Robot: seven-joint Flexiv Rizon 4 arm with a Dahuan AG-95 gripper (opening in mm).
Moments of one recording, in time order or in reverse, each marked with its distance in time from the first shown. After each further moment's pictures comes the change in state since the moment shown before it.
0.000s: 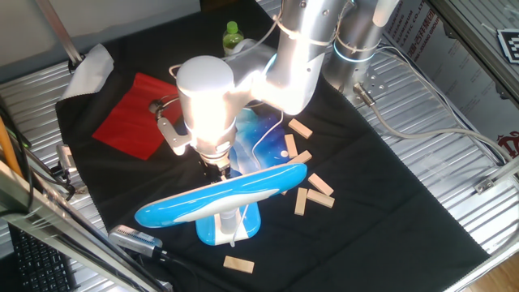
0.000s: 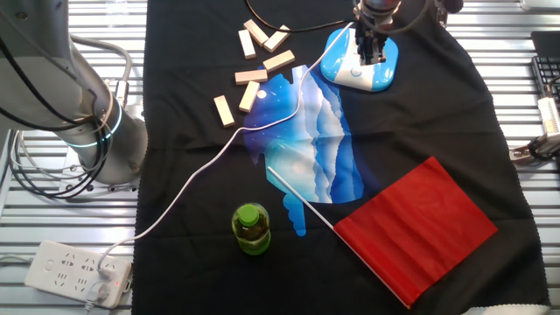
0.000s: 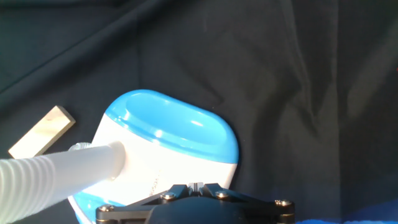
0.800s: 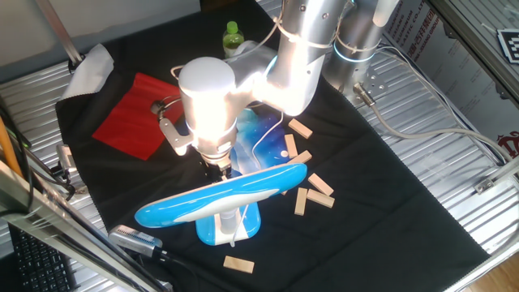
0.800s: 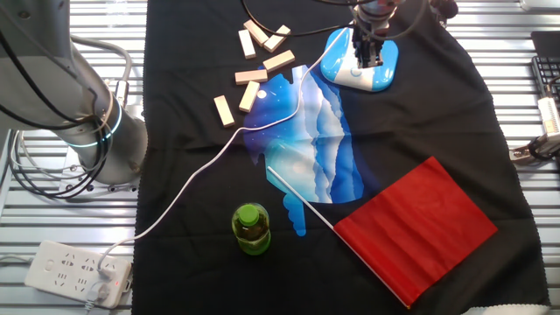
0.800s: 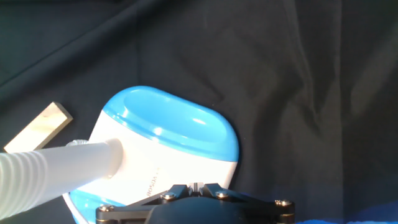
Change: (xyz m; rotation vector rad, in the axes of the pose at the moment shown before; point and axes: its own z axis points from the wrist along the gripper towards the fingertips) arm 0.005 -0.002 0.010 -0.004 -0.008 -0.006
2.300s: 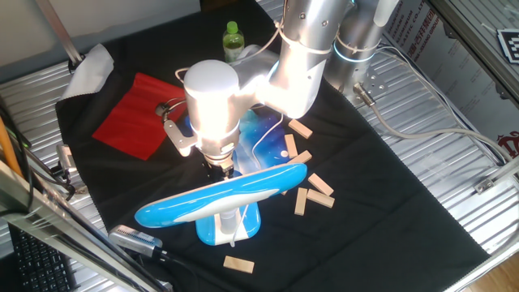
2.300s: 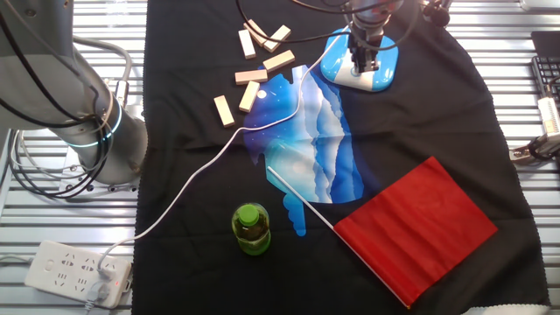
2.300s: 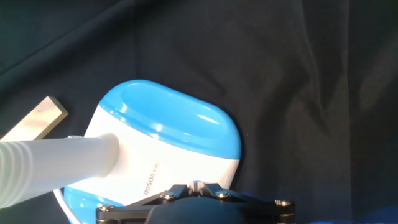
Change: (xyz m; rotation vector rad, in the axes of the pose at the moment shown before) arm 0.003 0.000 0.011 -0.010 -0.007 -0.003
